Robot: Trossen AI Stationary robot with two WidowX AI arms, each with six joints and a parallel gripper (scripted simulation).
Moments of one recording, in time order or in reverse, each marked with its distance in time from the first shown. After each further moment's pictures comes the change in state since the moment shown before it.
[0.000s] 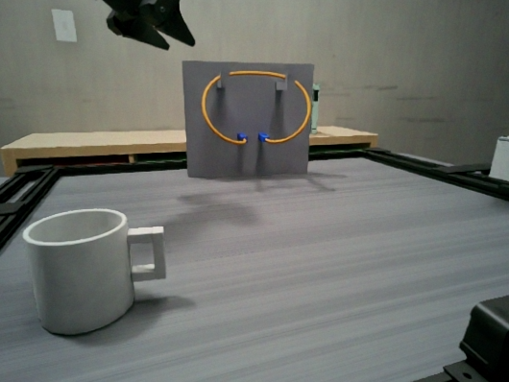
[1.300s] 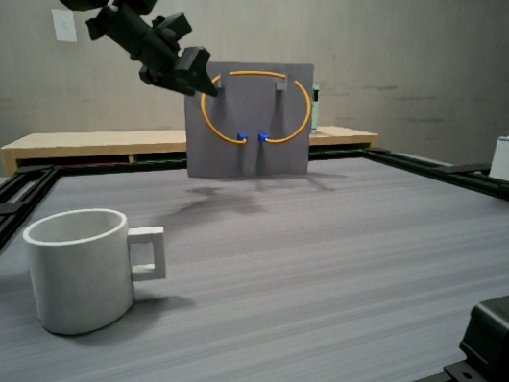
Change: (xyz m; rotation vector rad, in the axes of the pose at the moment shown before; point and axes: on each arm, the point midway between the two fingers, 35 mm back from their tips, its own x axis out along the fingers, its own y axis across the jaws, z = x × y) left arm 0.091 0.010 -0.037 -0.004 0.007 -0.005; right arm 0.000 0.000 0.000 0.000 0.000 0.000
